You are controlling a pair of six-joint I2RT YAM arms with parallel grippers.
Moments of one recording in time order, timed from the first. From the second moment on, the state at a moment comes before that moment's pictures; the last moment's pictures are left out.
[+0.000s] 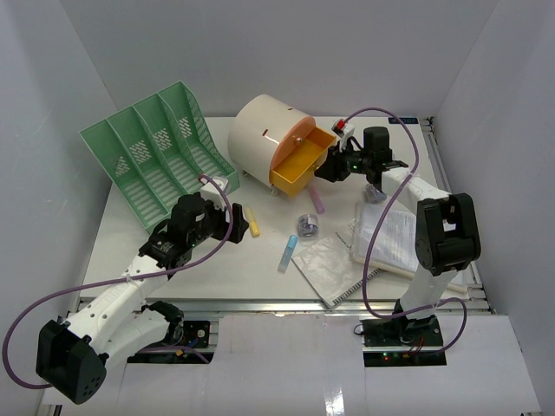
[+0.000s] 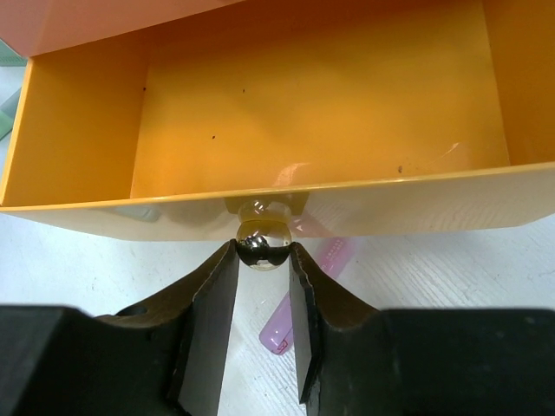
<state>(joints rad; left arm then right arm) -0.52 0.91 0.65 -0.21 0.05 -0.17 0.24 1.78 1.21 0.02 -0.75 -0.09</state>
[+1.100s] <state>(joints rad) -0.52 0.93 0.64 -0.16 0.36 -0.18 0.40 1.48 0.91 -0.45 -0.84 -1.25</state>
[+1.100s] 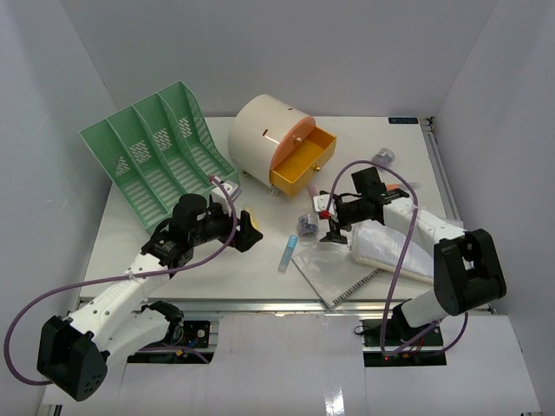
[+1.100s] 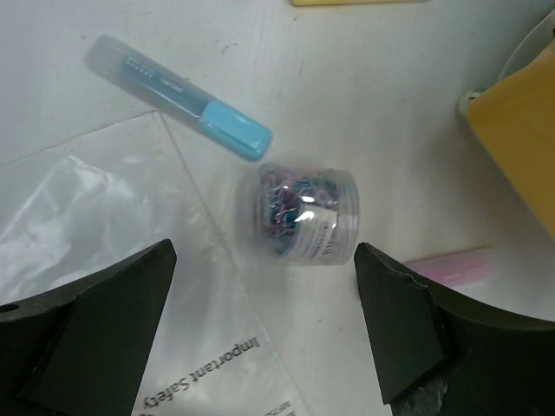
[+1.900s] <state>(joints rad) -0.52 0.91 0.64 -0.16 0.33 -0.17 0.48 1.70 1.04 -0.36 -0.69 -1.22</state>
